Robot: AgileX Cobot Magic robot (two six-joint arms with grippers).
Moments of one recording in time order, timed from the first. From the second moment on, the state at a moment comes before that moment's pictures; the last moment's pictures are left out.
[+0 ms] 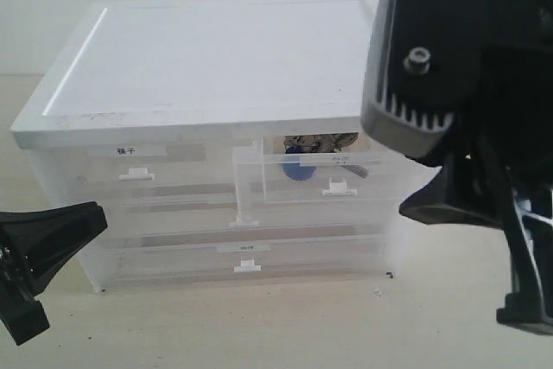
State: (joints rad) left arm 0.06 1.37 -0.03 0.87 -1.21 -0.47; right arm 0.98 1.07 -1.08 -0.17 1.10 -0.44
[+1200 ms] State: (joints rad) left arm 0.06 1.37 -0.03 0.89 -1.21 -0.47; right arm 0.97 1.32 -1.09 -0.38 0.92 -0.58
